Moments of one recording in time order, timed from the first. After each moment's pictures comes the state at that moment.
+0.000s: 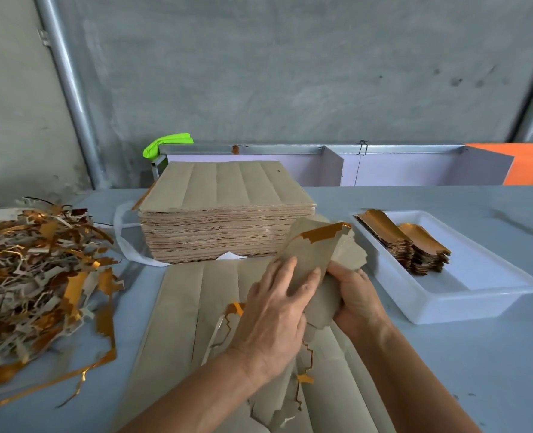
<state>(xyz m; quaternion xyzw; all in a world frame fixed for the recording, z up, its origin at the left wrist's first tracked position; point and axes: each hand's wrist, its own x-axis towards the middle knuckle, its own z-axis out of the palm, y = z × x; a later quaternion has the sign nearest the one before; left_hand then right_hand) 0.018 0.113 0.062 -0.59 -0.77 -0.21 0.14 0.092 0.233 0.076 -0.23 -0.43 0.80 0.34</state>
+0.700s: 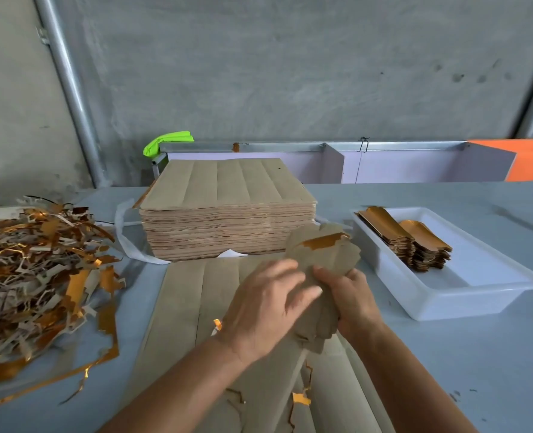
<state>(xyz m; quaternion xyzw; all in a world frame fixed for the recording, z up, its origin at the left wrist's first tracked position) 0.004 0.108 0.079 -0.59 -0.73 -0.33 0.09 0.091 0.231 0.067 -0.32 -0.54 0.70 0.34</state>
